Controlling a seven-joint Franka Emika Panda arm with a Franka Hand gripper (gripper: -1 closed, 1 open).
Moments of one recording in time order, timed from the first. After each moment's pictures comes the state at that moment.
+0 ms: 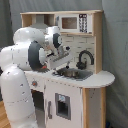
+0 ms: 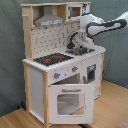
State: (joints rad) arm -0.67 -0.15 0.98 -1.89 -0.09 1.87 -0.19
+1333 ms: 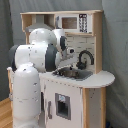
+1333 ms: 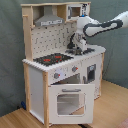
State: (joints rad) arm -0.66 0.04 1.02 -1.82 -0.19 1.91 0.13
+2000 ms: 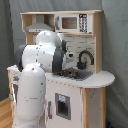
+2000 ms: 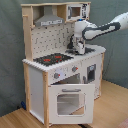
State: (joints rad) arm -0.62 0.15 1.02 -1.82 -0.28 1.94 0.26
